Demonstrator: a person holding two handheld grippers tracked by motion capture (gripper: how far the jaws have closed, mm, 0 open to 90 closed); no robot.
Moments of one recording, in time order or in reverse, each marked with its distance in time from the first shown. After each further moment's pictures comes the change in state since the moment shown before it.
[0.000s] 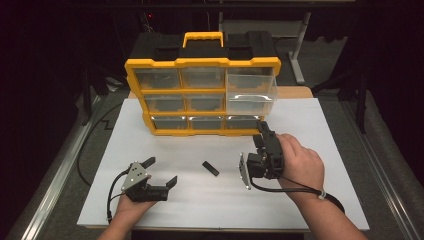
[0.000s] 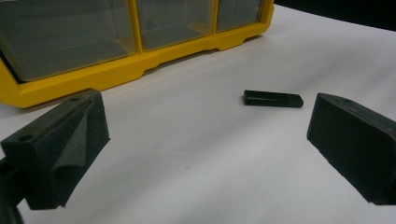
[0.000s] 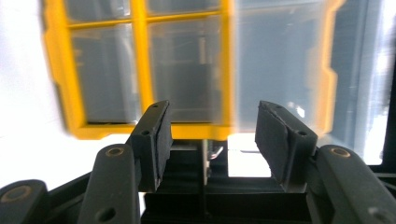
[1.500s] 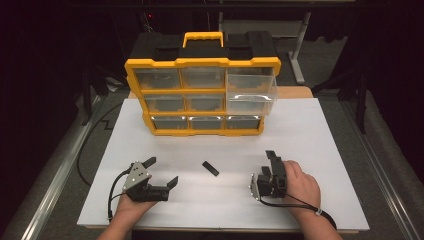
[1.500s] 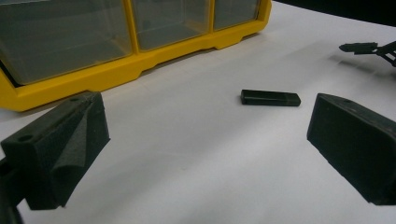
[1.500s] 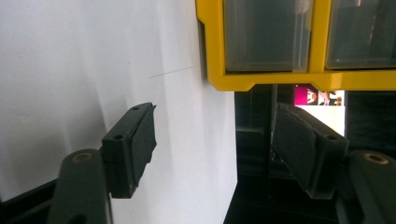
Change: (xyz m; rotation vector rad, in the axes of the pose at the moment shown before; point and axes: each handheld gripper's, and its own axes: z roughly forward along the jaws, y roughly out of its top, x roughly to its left) left arm -0.002 0.004 0.000 0.011 -0.004 0.011; right arm 0.109 -0.046 0.017 0.088 0.229 0.020
